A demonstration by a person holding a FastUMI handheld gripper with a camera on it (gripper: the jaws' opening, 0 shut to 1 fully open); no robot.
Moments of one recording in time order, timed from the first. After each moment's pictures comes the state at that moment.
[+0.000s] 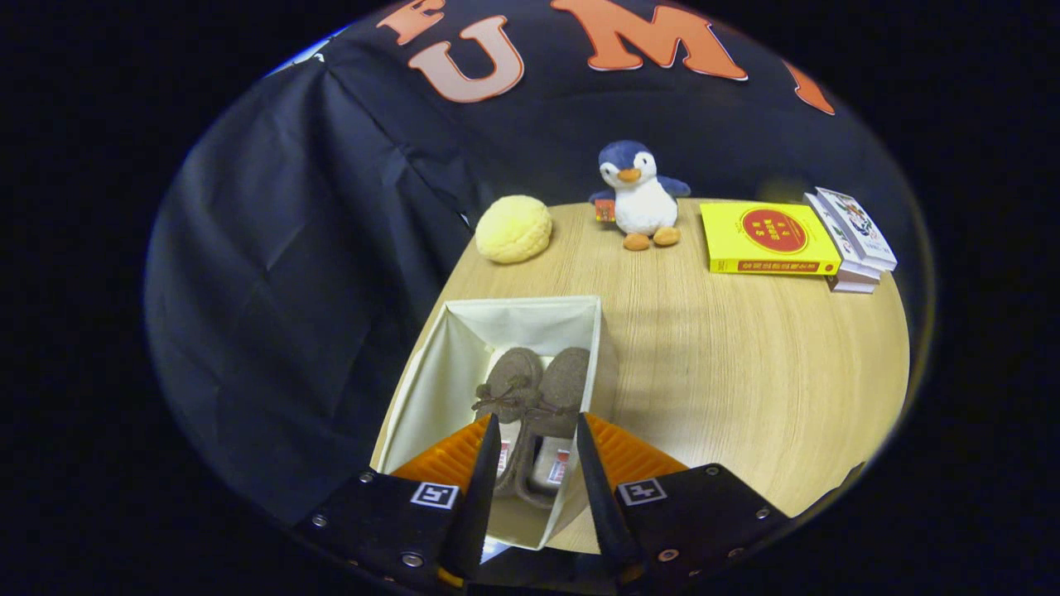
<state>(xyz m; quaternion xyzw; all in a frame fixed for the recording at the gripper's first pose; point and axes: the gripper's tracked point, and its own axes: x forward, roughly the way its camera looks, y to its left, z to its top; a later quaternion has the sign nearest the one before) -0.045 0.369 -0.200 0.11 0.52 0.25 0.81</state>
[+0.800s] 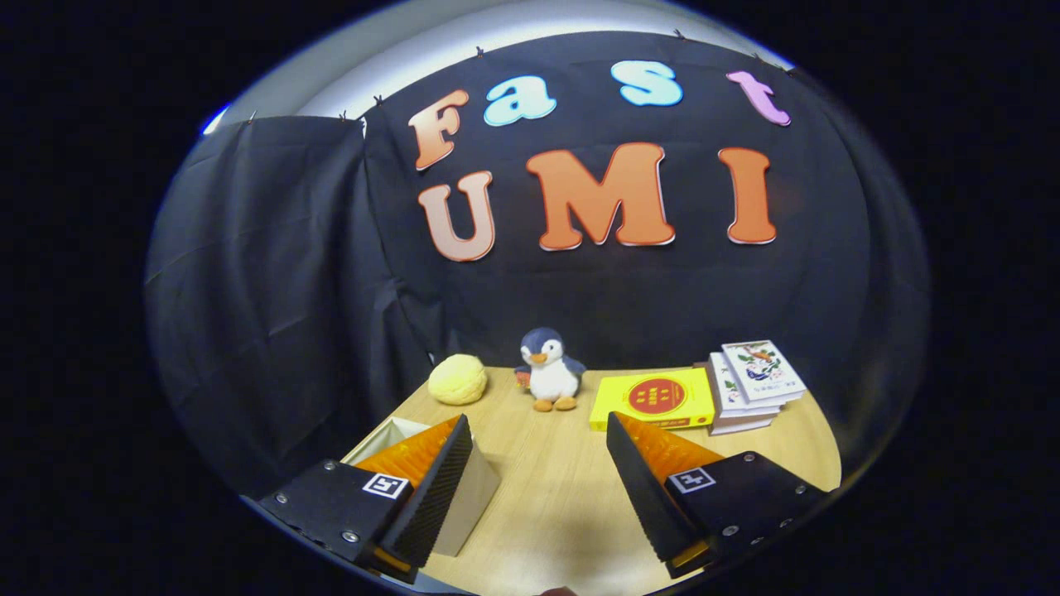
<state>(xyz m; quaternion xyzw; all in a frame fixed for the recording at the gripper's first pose) 0.035 0.179 -0.092 0.09 0.26 0.19 0.94</state>
